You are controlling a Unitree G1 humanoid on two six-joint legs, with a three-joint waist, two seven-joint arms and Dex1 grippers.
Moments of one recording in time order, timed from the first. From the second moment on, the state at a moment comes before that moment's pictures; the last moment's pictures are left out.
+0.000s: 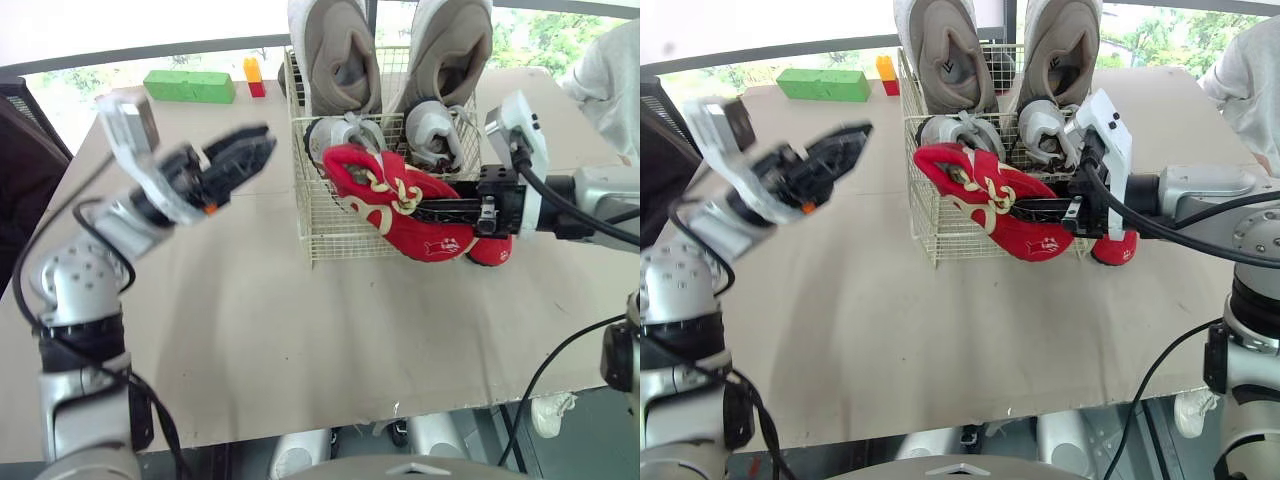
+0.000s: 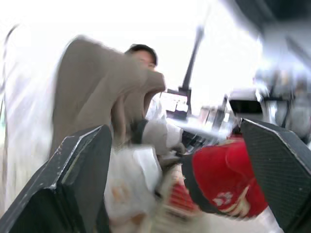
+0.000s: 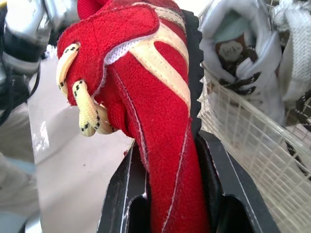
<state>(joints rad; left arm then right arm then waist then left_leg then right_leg) -0.43 0.70 0.34 -0.15 -1.28 0.79 -0.77 -0.82 -0.65 -0.20 -0.49 1.14 1.39 0.50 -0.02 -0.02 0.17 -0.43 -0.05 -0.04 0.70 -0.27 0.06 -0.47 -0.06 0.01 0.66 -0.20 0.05</state>
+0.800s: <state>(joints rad) -0.45 0.47 0.21 -0.29 -1.46 0.87 -0.50 -0.70 -0.43 -0.16 -0.55 1.25 1.15 0.21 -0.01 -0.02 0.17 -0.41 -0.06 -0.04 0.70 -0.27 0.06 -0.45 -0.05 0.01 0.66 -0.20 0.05</state>
